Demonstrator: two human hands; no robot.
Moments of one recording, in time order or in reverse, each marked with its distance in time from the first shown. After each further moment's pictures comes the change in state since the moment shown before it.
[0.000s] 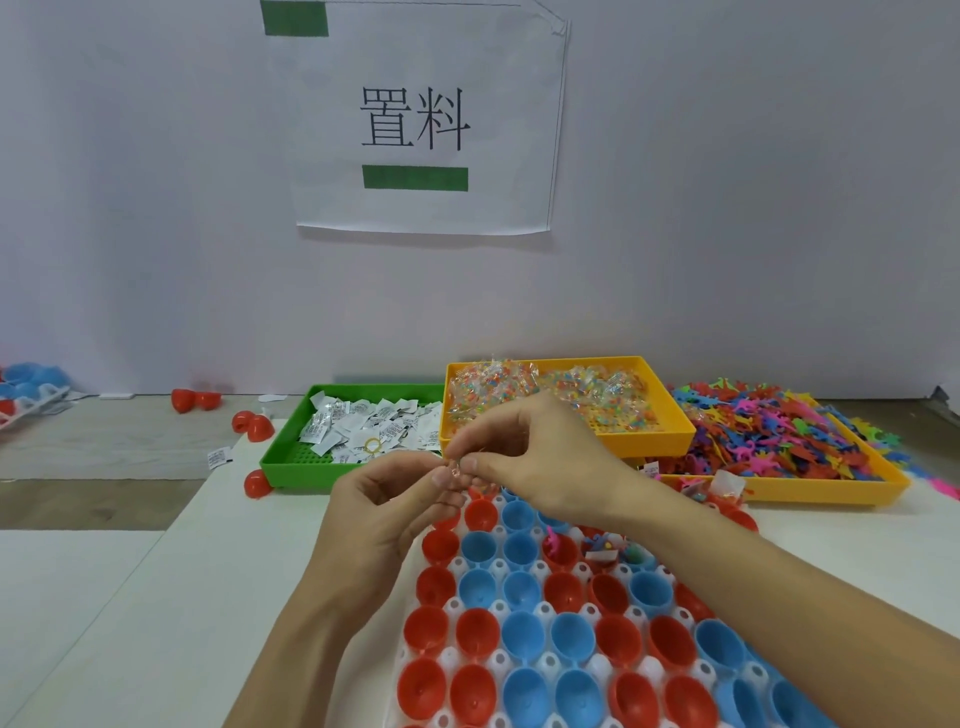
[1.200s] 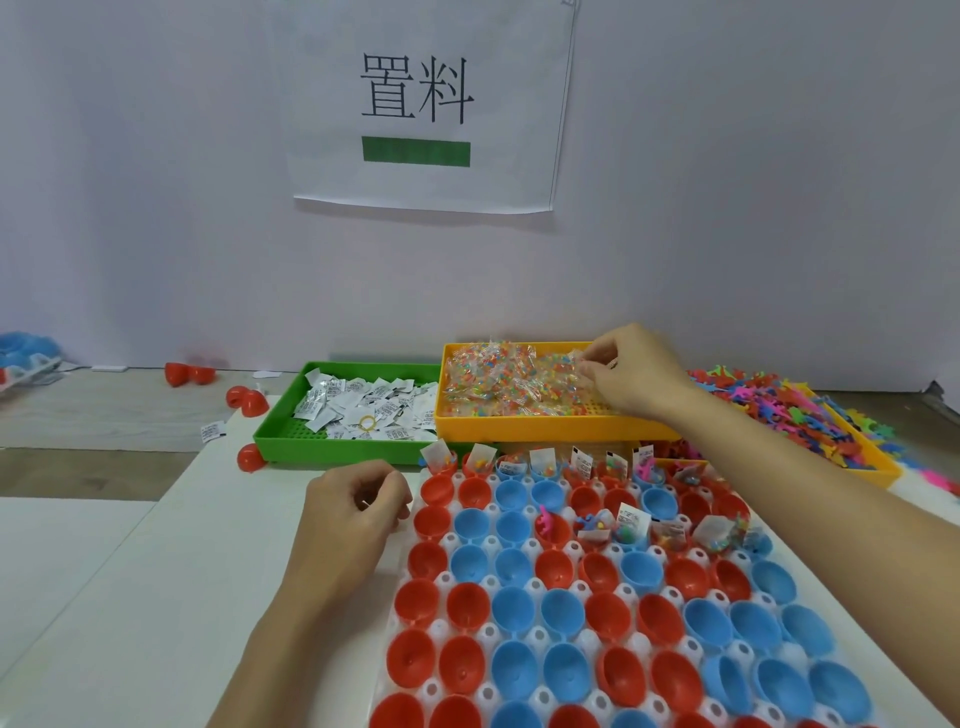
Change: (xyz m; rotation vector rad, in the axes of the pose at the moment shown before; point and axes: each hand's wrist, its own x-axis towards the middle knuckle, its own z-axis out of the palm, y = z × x) left_hand -0.011 -0.013 -0.017 0.761 0.173 0.151; right_hand 0.038 0.072 -0.084 -0.585 0.327 0.321
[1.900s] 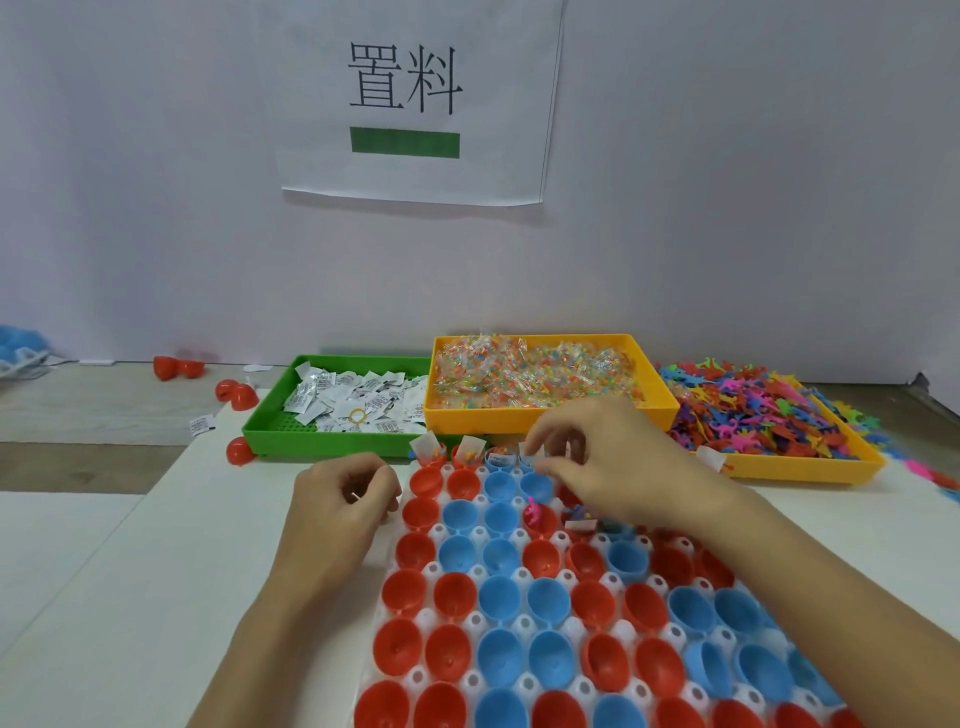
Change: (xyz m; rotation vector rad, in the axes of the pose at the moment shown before) left_hand 0.000 -0.002 0.001 0.023 0.006 0.037; right_hand -0.093 -0.023 -0.005 0.049 -0.275 -0.315
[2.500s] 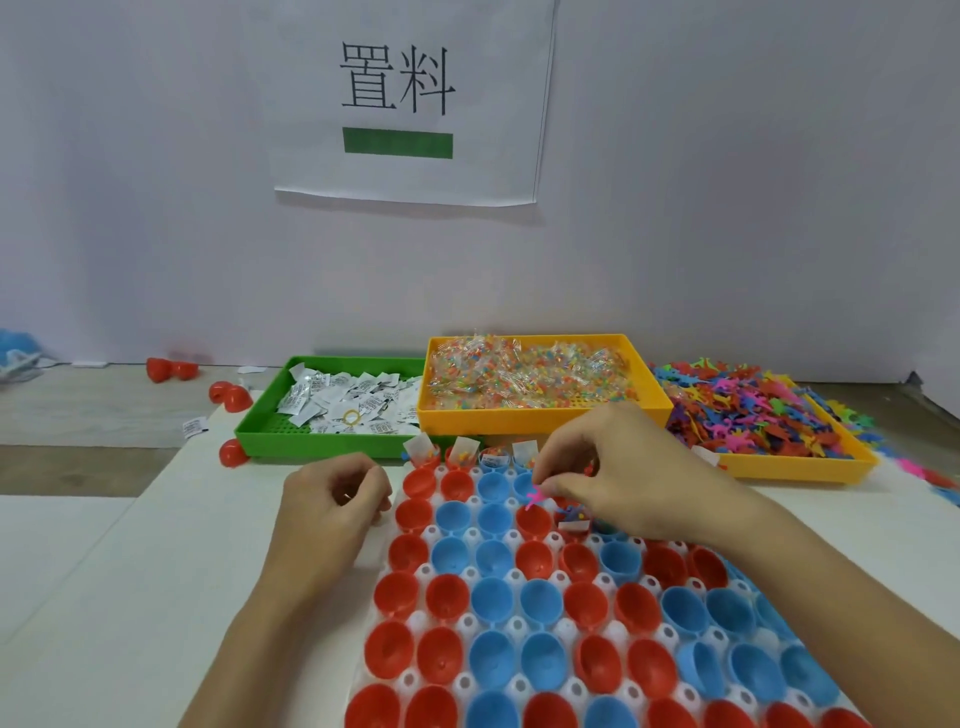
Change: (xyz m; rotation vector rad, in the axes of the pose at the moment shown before) left_hand 0.000 -0.002 0.000 -0.044 0.015 0.000; right_hand -0.015 -0.005 -0.010 0.089 -0.056 0.013
